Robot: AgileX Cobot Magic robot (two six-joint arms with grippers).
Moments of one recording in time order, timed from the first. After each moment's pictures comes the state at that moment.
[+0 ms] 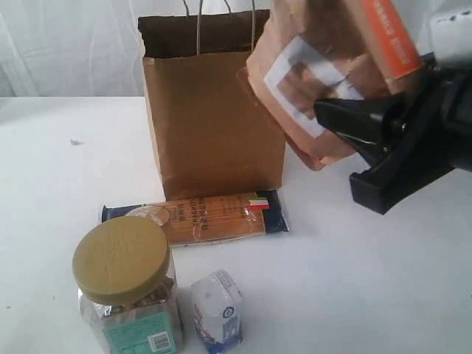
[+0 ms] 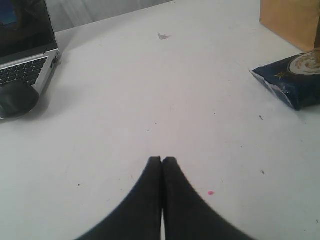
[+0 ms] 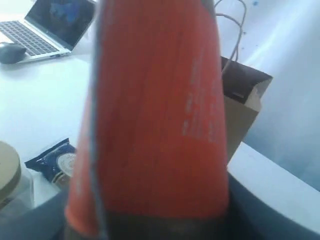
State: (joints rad) left arm 0.09 0.00 0.02 -0.29 0.40 0.53; right arm 0.61 0.82 -0.69 0.42 0.19 -0.62
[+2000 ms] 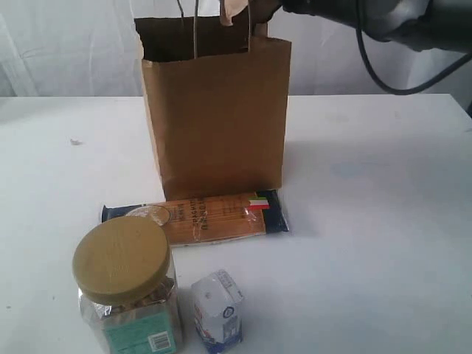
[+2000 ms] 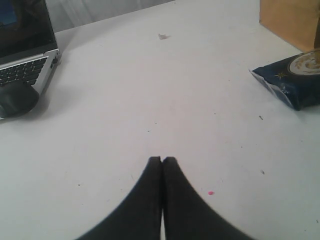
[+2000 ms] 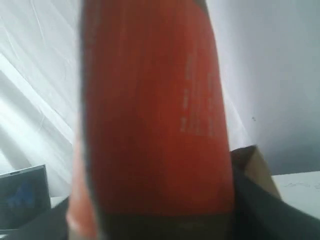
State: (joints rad) left arm 0.09 0.00 0.02 -0.29 0.40 0.53; right arm 0.49 1.64 -1.36 0.42 -0.14 0.04
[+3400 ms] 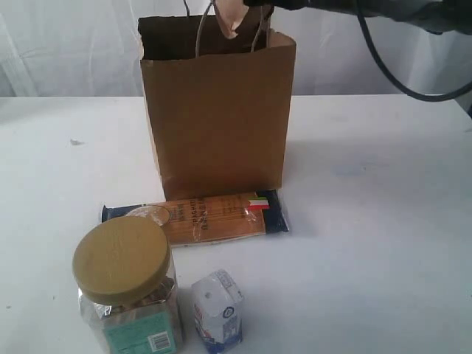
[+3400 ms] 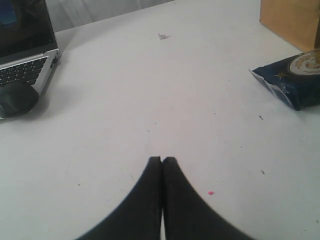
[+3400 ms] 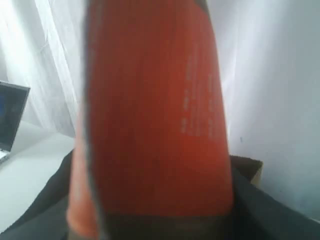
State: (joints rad) left arm 0.09 0.00 0.02 -0.29 0.40 0.53; right arm 0.53 1.58 -1.36 0.36 0.00 -0.34
